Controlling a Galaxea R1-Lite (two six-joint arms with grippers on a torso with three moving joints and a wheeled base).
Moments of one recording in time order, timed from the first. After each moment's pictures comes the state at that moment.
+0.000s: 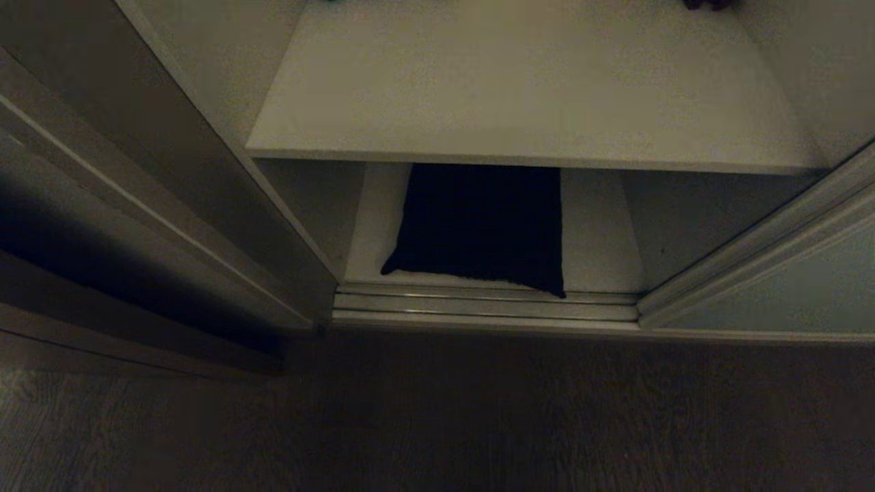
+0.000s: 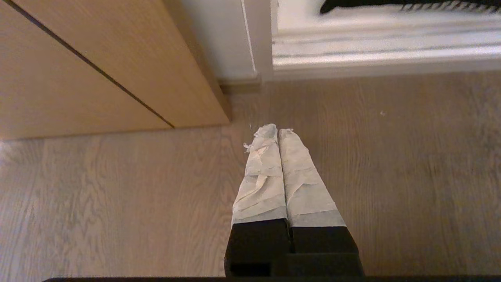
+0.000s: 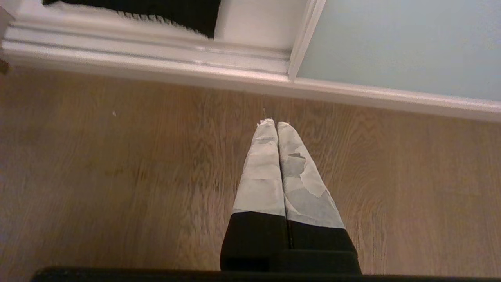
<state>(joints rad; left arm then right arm) 0.00 0.00 0.00 0.01 -0.02 0.08 0.00 0.00 0.00 0.01 0.00 -0.01</state>
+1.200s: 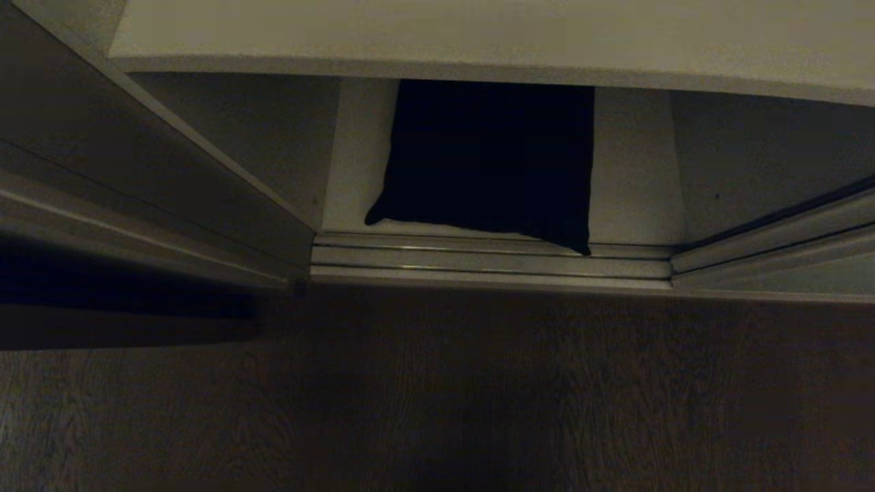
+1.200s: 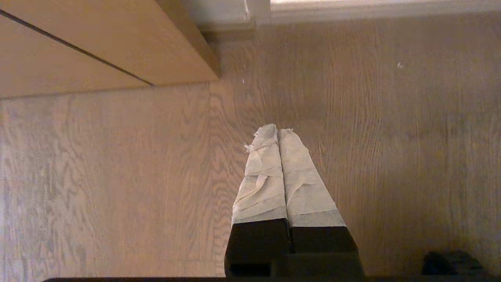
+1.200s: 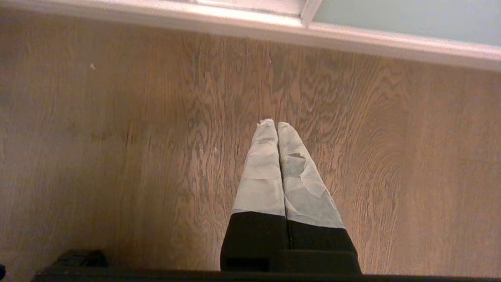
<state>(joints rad) 0.00 0.00 0.00 0.01 -0.02 0.08 0.00 0.00 0.00 0.01 0.00 -0.02</state>
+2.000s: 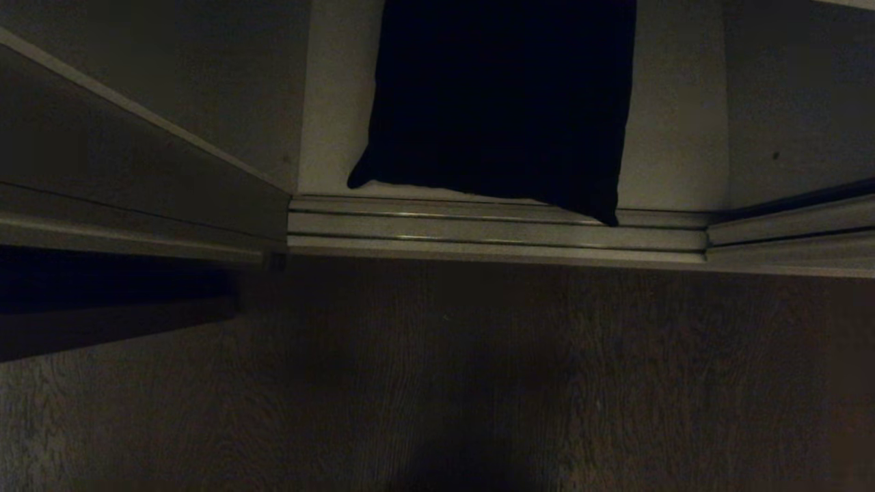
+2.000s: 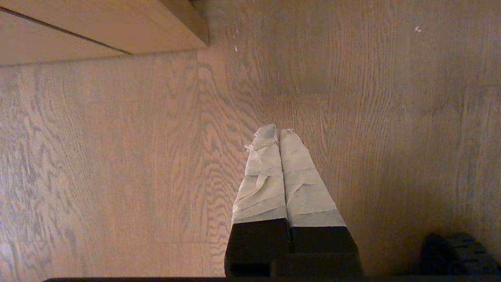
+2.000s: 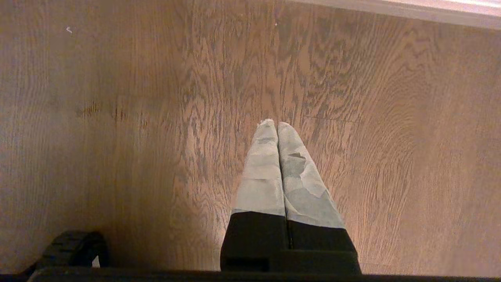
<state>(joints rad) 0.00 0.00 0.00 0.01 -0.02 0.08 0.00 0.00 0.00 0.01 0.00 -0.01</state>
